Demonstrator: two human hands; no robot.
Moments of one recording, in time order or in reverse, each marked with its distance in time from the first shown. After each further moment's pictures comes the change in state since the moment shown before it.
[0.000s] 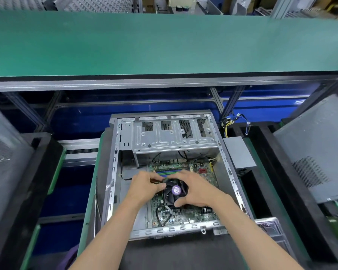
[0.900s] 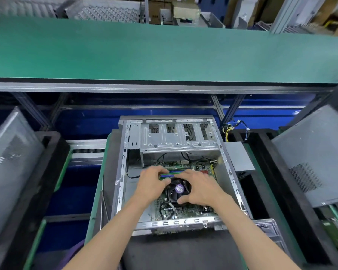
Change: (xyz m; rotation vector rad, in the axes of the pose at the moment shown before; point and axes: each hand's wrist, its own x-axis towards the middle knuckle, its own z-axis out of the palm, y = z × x) left_hand -0.012 0.008 -0.001 0.101 0.122 0.211; right_hand -0.009 -0.005 0.002 -0.341 0.132 0.050
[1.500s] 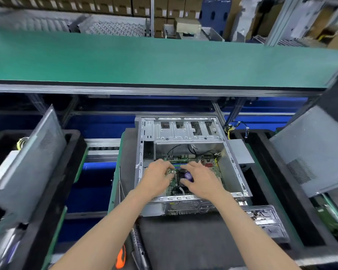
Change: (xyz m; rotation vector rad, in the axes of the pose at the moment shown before) left_hand -0.059 -0.006 -0.038 0.212 0.022 0.309; right_hand -0.044 -0.058 0.003 0.067 0.251 0.014
